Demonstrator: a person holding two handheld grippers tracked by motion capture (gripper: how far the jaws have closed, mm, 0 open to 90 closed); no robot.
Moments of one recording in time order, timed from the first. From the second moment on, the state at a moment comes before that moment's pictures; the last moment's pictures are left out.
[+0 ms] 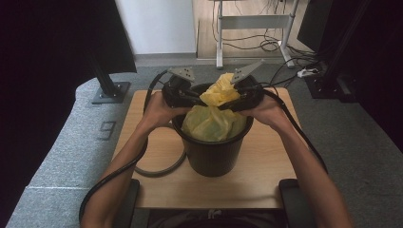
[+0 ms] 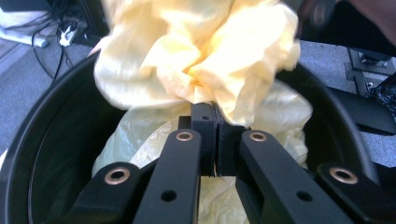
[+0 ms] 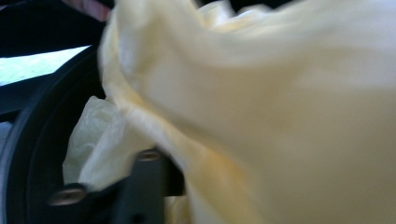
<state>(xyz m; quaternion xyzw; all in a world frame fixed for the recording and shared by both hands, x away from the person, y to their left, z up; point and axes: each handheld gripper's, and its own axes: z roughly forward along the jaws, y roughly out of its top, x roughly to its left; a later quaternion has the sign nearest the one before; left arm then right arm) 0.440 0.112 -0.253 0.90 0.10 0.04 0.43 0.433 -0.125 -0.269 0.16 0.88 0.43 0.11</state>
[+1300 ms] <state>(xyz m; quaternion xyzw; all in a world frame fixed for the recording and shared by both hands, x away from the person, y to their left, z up) 0.440 0.117 -0.265 0.90 0.14 0.04 0.42 0.419 -0.121 -0.261 0.13 0.86 0.47 0.09</state>
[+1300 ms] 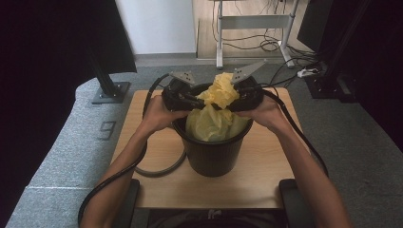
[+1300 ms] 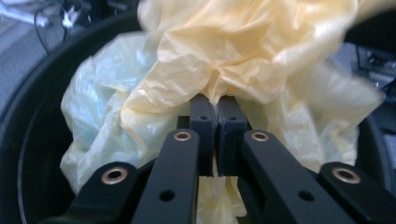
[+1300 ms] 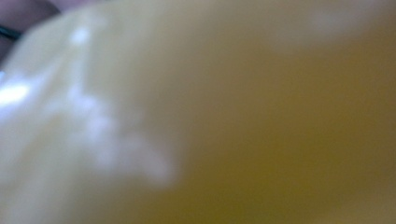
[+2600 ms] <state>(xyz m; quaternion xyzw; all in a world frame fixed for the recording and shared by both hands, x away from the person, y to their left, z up) 0.435 0.118 -0.269 0.88 0.09 -0.01 0.46 0.419 -0.100 -0.271 0.10 0.89 0.43 0.11</state>
